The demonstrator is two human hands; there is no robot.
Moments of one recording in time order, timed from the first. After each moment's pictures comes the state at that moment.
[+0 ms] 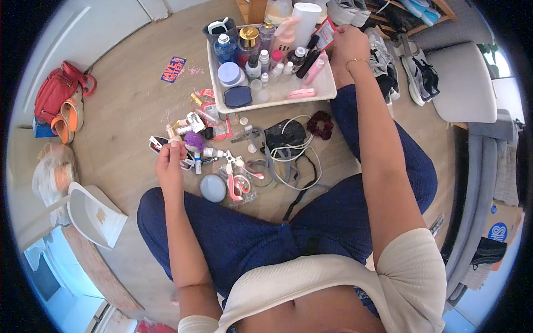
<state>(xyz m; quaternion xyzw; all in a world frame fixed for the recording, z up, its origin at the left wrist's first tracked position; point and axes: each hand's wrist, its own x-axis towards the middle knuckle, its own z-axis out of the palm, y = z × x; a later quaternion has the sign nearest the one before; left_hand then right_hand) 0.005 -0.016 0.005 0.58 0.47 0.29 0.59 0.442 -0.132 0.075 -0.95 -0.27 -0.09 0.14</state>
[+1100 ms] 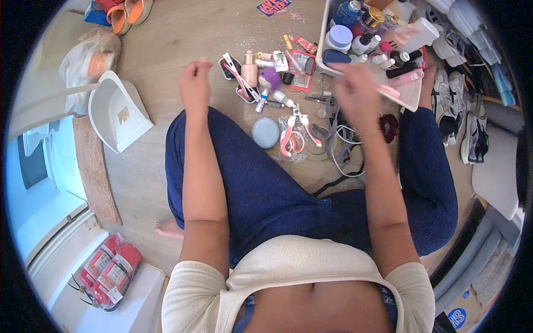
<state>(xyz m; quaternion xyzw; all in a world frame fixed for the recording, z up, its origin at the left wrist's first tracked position) -0.061 0.040 -0.002 0.67 0.60 0.32 0.29 0.210 -0.125 0.040 -0.70 -0.58 0.06 0.40</state>
